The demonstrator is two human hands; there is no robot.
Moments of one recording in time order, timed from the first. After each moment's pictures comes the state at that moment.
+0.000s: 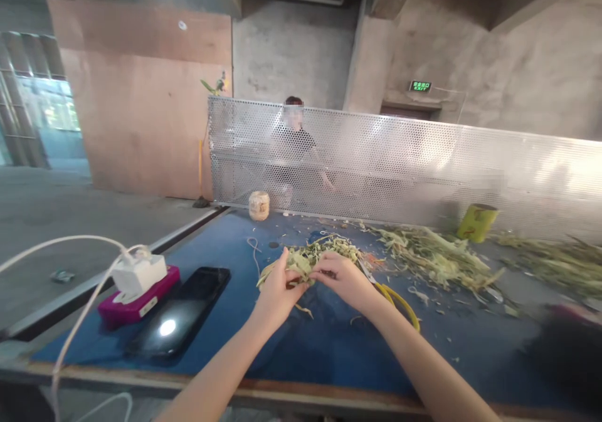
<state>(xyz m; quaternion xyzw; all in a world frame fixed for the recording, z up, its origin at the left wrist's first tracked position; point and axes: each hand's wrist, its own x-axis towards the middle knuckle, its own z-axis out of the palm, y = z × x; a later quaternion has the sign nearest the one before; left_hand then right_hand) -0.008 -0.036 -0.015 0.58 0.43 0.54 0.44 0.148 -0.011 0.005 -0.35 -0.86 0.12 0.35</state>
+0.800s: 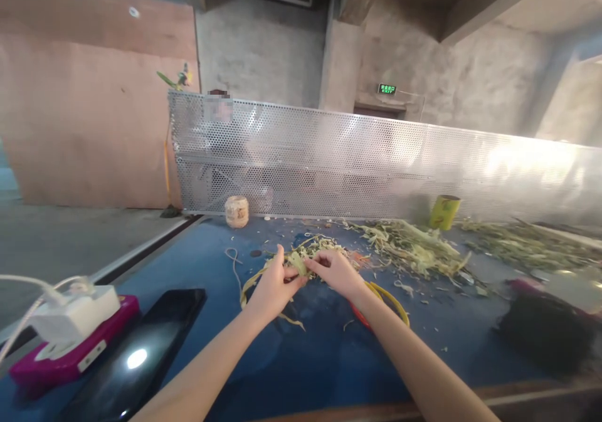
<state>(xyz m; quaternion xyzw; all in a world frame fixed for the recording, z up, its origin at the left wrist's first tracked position) -0.003 0.001 -0.009 0.64 0.37 0.49 0.46 0.149 0.016 -0.002 -0.50 -0.72 0.23 0.42</state>
